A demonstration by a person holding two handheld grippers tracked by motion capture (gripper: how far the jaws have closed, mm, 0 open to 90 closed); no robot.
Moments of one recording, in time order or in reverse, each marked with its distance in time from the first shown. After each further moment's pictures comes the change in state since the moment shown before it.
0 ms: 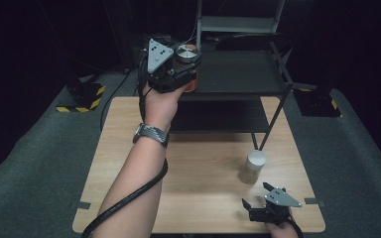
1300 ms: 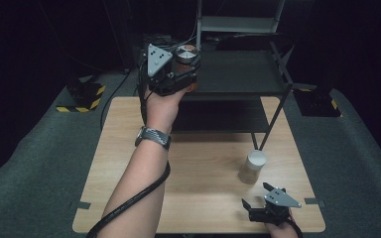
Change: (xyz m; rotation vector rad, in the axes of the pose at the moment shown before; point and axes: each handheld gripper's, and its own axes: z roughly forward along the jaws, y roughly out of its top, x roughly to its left) left arm -0.003 -0.013 -0.001 -0.001 0.035 -0.050; right arm 0.002 0.000 0.000 0.002 -0.006 -0.005
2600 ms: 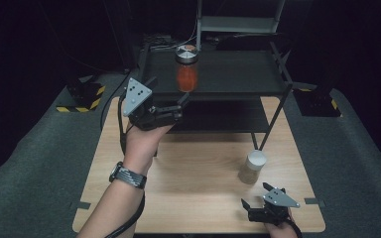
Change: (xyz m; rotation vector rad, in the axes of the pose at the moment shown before) left arm 0.007 -0.030 -0.084 0.016 -0.063 0.013; right arm 0.004 0.003 0.001 0.014 -0.013 -0.016
